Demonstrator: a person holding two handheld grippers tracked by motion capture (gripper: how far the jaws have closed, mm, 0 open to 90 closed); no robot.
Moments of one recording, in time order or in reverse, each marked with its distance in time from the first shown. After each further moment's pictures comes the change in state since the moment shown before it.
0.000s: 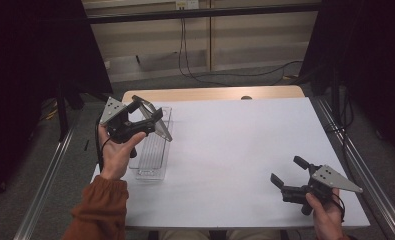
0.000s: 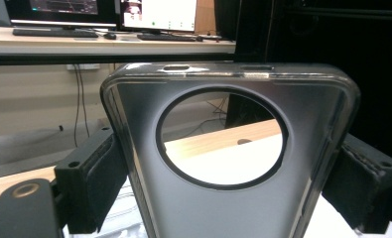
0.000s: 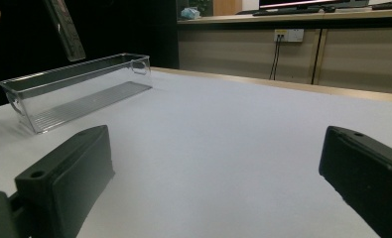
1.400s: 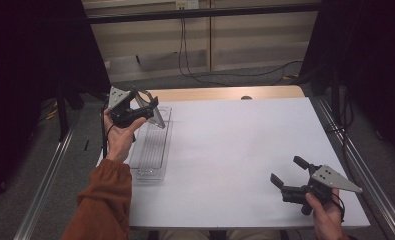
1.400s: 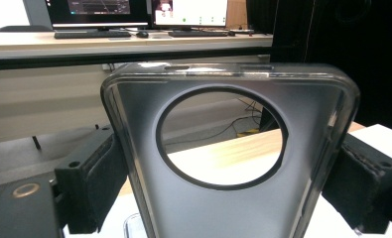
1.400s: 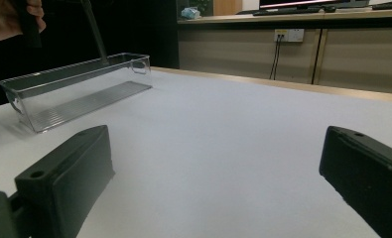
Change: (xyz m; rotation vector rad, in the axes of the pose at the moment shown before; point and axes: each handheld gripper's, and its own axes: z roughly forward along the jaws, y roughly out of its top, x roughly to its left) left arm 0.044 -0.011 0.048 0.008 0.114 0.039; right arm 0.000 -0.001 0.000 -0.003 -0.003 -0.004
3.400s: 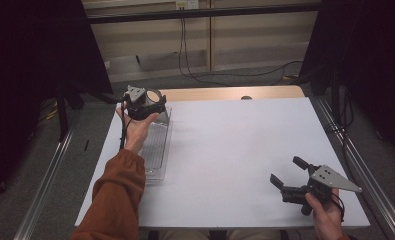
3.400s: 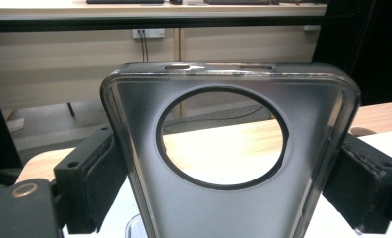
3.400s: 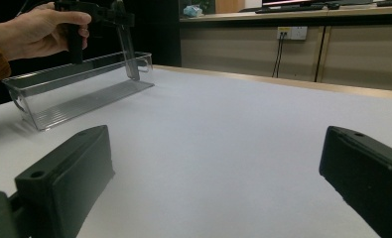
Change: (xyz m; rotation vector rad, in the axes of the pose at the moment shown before) left arm 0.004 -0.034 0.067 0.101 0.145 -0.020; right arm 0.000 -0.001 0.000 0.010 0.009 0.007
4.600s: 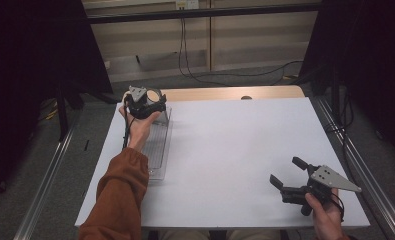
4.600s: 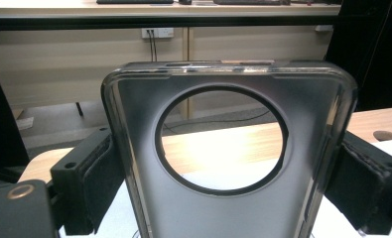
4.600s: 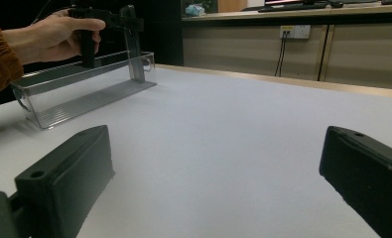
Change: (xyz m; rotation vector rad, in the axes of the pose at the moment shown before) left arm 0.005 -0.009 0.017 -0.005 0.043 0.002; right arm 0.001 0.000 0.001 0.000 0.011 0.005
